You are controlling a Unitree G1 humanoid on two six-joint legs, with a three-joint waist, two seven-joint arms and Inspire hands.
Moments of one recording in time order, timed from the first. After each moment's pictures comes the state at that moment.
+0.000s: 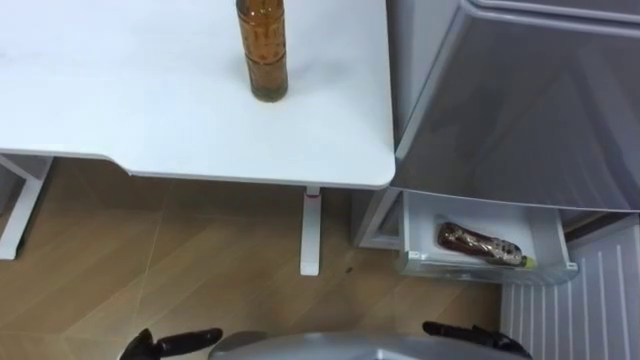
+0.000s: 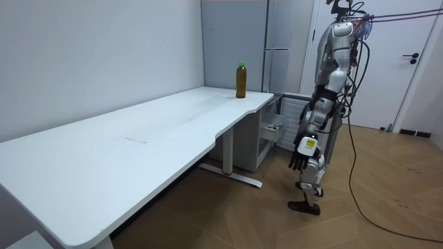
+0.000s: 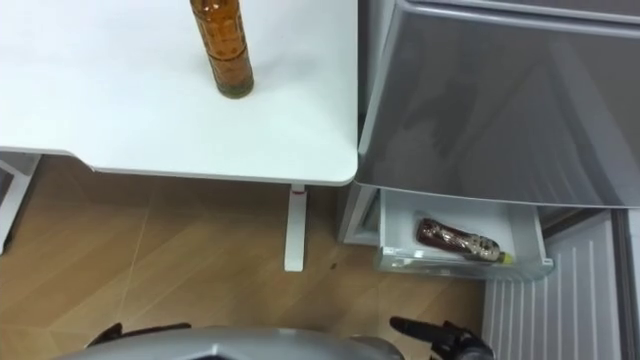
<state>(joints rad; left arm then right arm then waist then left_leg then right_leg) 0.19 0.19 0.11 1.08 -0.38 0.03 0.15 0.08 -0.26 -0.02 1.30 0.51 0.07 0.13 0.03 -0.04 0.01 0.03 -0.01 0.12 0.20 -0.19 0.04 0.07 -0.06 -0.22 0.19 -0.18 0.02</state>
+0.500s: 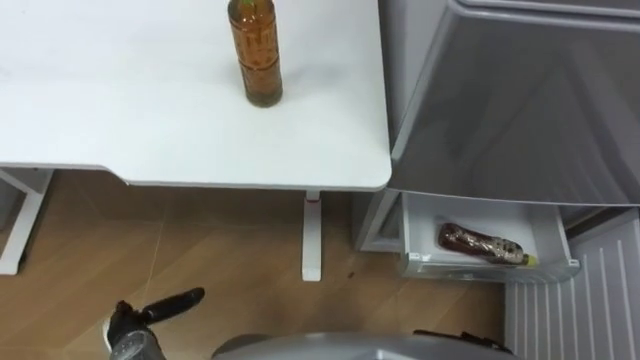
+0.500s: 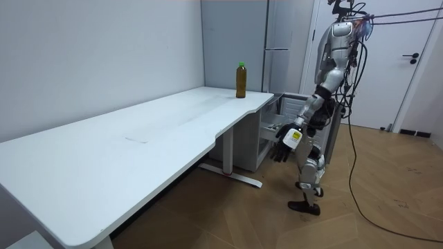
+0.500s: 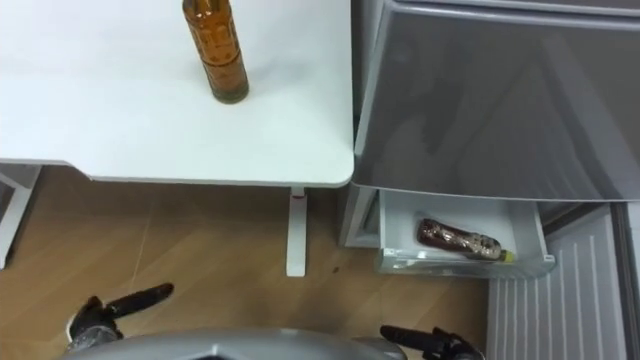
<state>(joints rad) 0.16 0.15 0.19 0.89 -0.44 -0.02 0.32 0.09 -0.23 -0.03 1.30 0.45 0.05 0.13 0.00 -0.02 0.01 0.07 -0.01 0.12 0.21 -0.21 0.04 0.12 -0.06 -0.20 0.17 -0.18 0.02</state>
